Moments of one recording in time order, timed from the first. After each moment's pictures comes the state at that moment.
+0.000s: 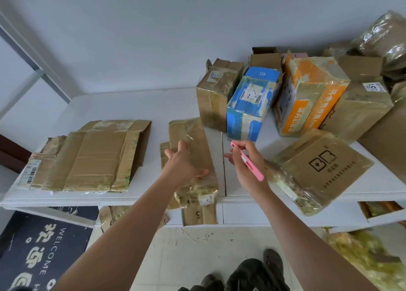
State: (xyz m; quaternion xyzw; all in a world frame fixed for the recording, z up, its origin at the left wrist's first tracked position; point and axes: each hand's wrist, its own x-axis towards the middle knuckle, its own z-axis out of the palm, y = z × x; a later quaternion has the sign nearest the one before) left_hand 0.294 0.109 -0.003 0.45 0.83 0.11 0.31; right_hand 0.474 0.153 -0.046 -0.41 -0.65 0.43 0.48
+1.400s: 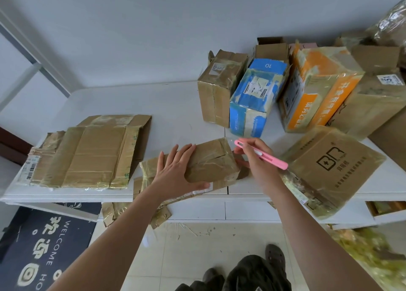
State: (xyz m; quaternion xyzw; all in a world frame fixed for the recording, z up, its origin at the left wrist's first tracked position) left_hand 0.267 0.081 -0.040 0.65 0.73 0.05 0.19; right_hand 0.491 0.170 -0.051 -0.43 -0.55 0.58 0.43
